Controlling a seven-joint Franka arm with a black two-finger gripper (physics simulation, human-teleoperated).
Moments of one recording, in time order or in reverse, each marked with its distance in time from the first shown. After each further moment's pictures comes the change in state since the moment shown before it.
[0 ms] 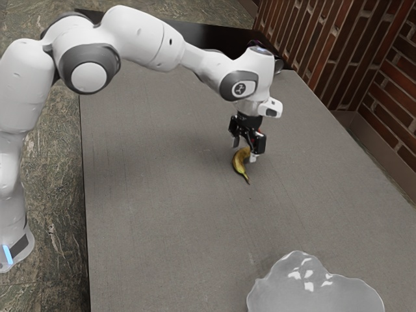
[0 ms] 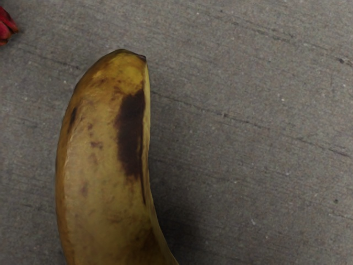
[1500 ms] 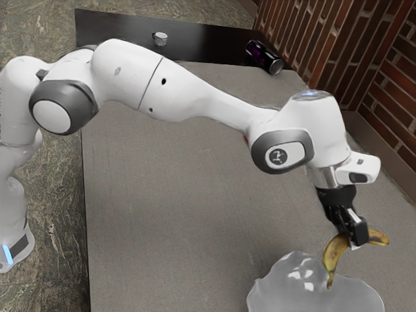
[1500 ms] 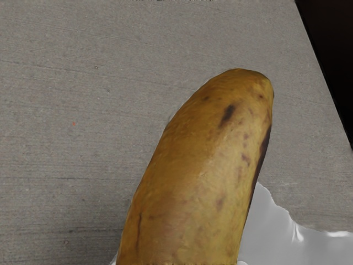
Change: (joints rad) arm -0.629 0.106 0.032 0.283 -0.155 0.346 -0.215
